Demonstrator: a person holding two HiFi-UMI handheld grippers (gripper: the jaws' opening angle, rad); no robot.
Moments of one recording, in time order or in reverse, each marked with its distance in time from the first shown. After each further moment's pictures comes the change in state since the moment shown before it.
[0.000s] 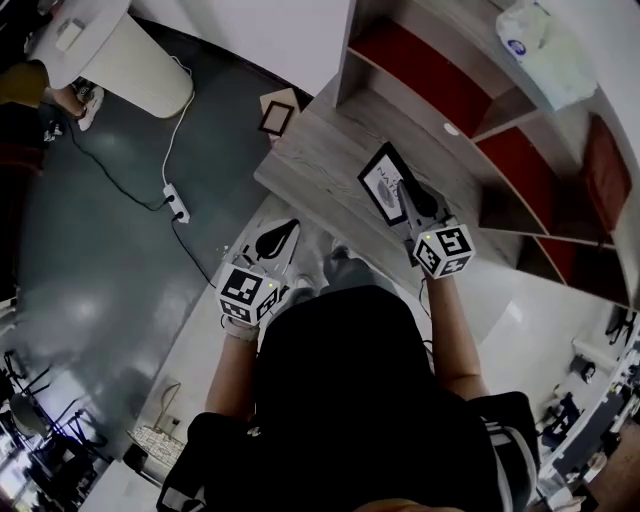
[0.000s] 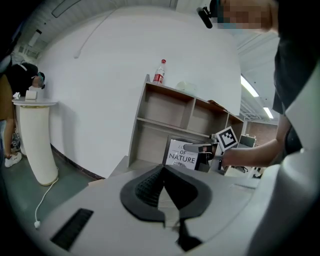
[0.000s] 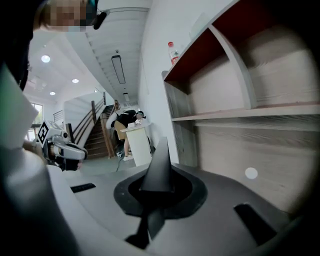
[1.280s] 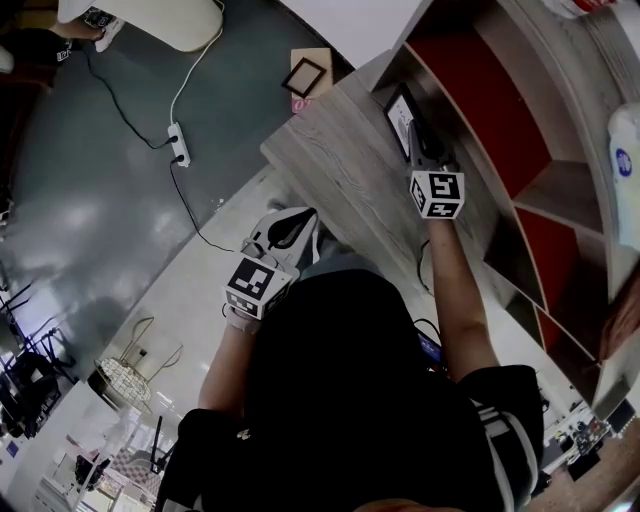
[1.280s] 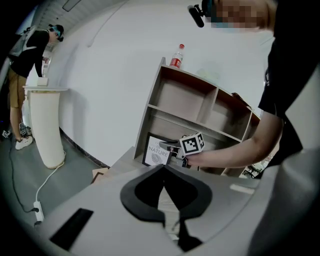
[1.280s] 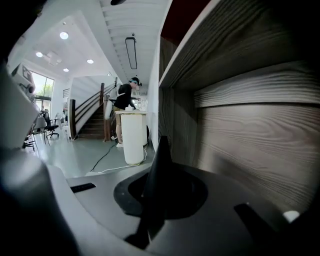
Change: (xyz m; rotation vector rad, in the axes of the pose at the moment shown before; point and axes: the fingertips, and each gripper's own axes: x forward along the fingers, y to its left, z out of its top) left arm 0.065 0.025 -0.015 -0.114 0.068 0.127; right arm 0.192 -0.091 -0.031 -0.239 0.042 0.027
